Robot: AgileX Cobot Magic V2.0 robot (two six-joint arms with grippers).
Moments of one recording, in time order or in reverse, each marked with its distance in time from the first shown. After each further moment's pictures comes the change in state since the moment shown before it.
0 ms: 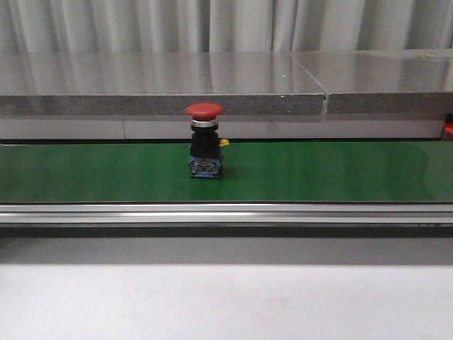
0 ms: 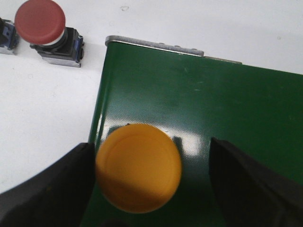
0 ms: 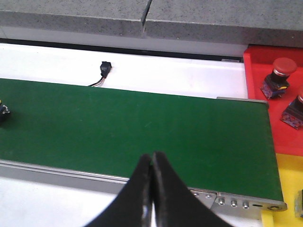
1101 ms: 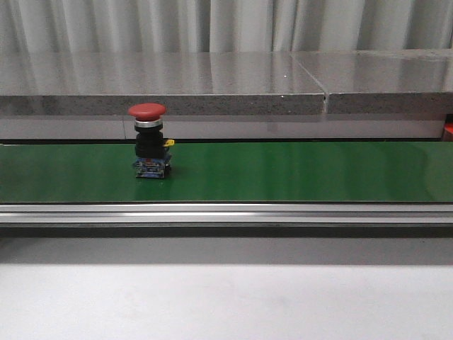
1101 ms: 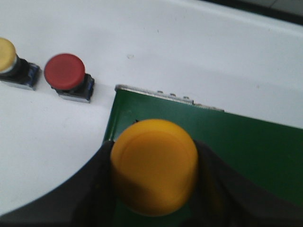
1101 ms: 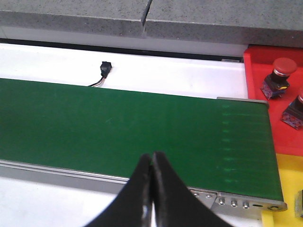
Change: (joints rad) left arm 0.021 -0.024 -0.099 -0.023 0.038 -0.029; right arm 0.000 0.000 0.000 0.000 0.000 0.000
